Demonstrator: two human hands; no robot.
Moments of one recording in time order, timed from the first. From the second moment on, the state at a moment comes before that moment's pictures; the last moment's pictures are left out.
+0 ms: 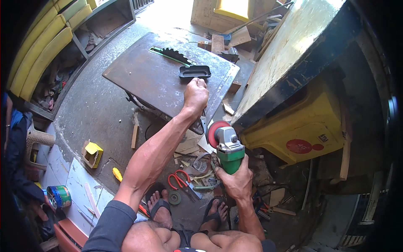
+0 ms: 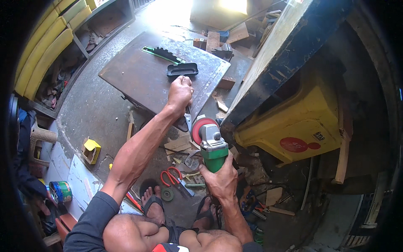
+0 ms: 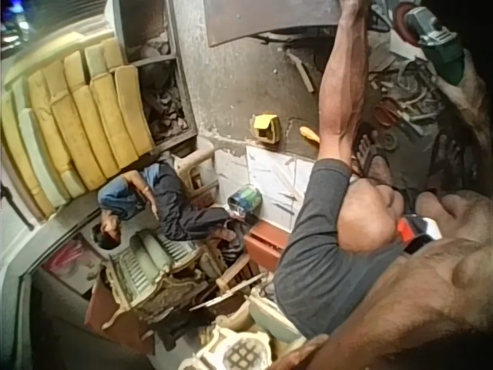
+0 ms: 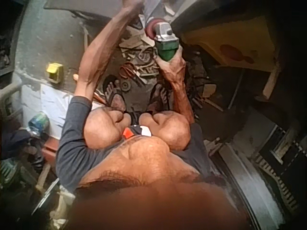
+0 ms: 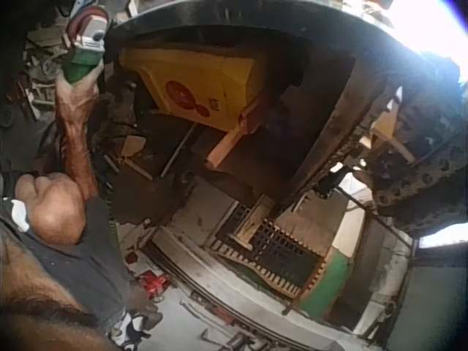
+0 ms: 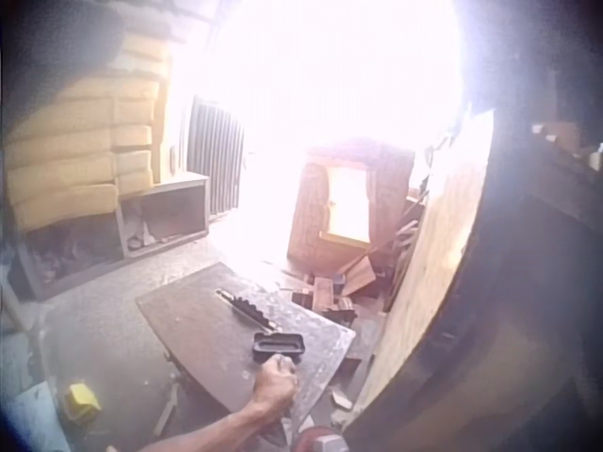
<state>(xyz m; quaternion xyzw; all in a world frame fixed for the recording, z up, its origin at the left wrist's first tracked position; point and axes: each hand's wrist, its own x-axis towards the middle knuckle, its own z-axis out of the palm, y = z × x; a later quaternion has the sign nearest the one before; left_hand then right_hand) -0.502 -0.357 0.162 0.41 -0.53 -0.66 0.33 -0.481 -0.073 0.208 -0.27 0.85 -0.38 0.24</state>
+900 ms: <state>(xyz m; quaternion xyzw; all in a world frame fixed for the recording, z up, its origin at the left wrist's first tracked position) -0.501 -0.359 0.151 0.41 -0.54 -0.65 0.35 -0.476 -0.077 0.216 -0.28 0.85 -0.37 0.23</state>
